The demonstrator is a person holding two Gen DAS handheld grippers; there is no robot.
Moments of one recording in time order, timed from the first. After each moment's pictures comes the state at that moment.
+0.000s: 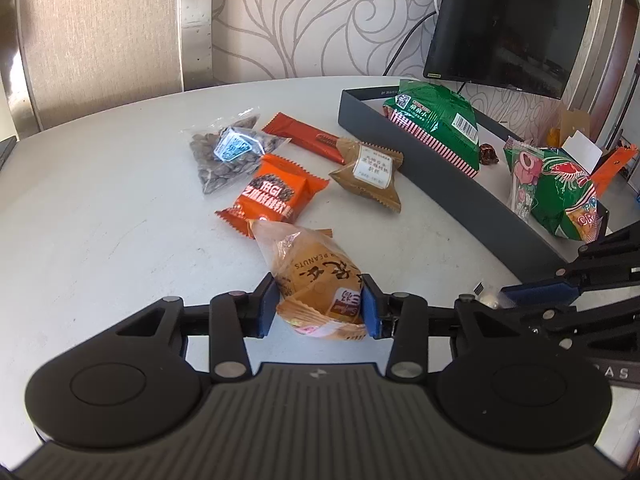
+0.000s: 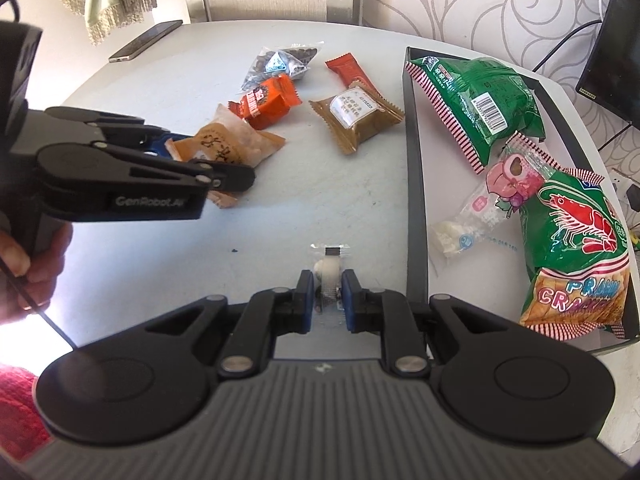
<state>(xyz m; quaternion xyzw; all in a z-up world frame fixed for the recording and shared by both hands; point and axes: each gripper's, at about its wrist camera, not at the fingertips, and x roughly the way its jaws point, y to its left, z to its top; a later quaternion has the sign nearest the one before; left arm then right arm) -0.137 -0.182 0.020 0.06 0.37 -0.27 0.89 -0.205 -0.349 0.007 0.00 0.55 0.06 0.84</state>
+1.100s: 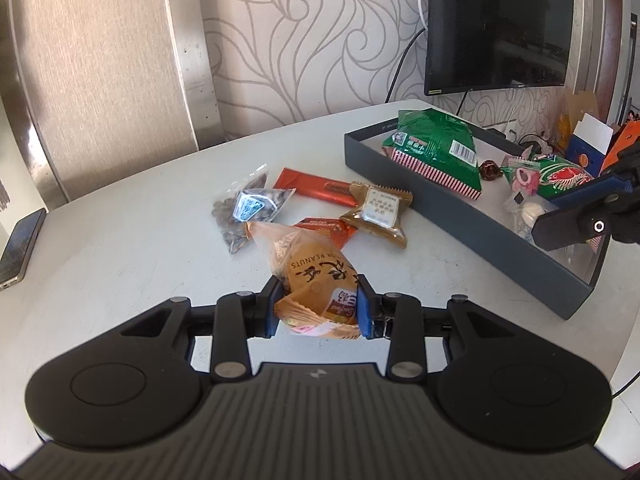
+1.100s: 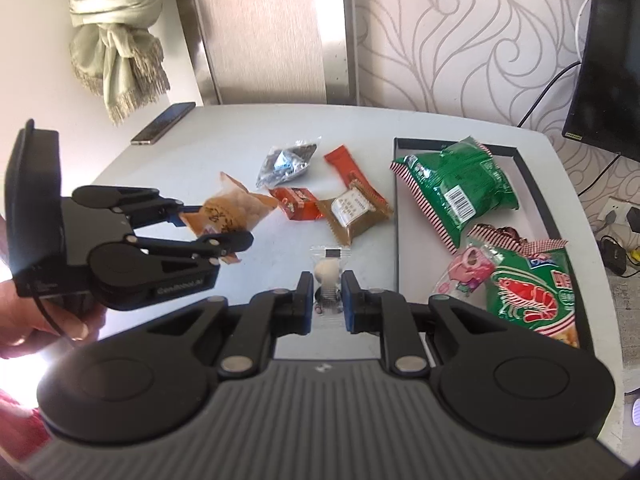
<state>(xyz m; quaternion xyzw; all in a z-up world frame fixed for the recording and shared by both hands) -0.149 -0.196 0.053 0.13 0.31 -0.25 0.91 -0.200 -0.371 0.076 0.04 0.47 0.07 0.88</state>
